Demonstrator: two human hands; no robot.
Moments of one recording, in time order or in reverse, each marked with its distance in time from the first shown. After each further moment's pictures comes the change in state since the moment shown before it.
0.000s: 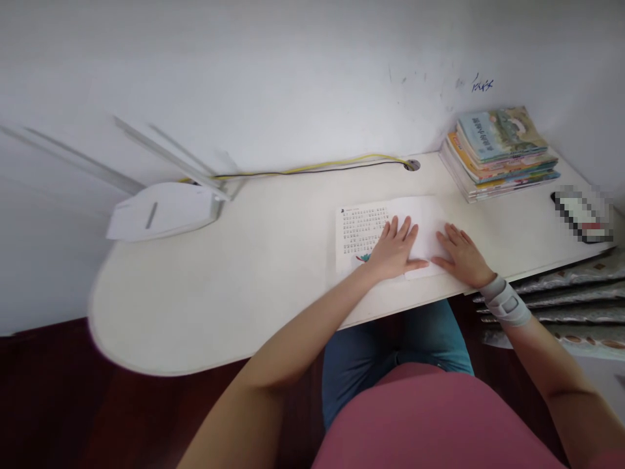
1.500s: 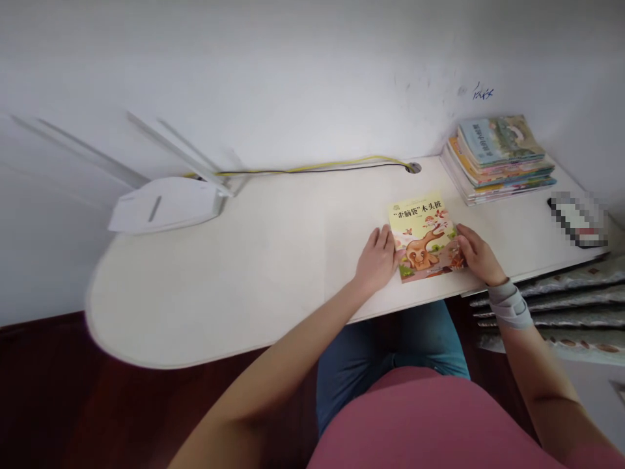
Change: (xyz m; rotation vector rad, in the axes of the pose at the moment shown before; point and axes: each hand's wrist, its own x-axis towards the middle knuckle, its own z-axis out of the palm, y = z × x) left_hand -0.031 -0.015 0.023 0.149 0.351 -0.063; right_hand -0.006 0.022 -0.016 0.568 0.313 0.205
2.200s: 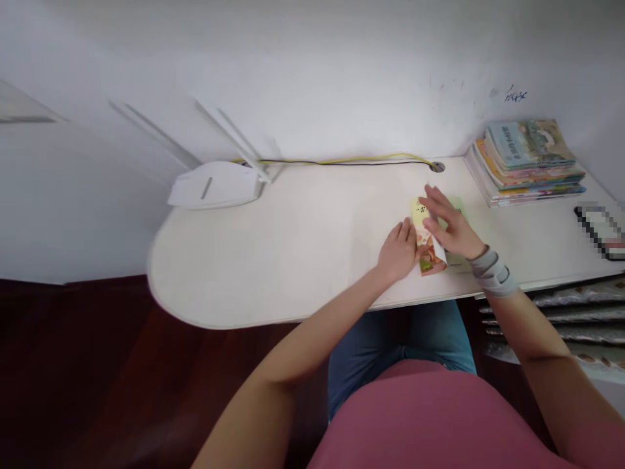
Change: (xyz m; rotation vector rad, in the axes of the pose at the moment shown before) left_hand -0.001 0.013 -0.016 0.074 -0.133 -0.104; right_hand 0.059 -0.106 0.033 0.108 -0.218 -0.417
